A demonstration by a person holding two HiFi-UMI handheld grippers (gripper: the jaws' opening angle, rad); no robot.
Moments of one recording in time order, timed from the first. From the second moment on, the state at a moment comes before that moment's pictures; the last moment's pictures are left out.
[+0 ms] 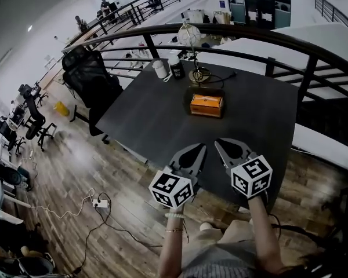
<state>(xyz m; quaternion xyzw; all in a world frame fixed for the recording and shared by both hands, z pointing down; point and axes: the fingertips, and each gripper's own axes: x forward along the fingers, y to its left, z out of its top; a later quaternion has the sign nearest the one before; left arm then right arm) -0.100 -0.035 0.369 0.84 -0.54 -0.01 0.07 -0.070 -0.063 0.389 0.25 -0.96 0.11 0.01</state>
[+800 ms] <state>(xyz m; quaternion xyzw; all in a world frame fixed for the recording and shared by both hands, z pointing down) -0.190 -0.097 0.381 0.86 -0.51 -0.01 0.08 -0.143 -0.144 0.395 0.30 -0.95 0.10 0.03</state>
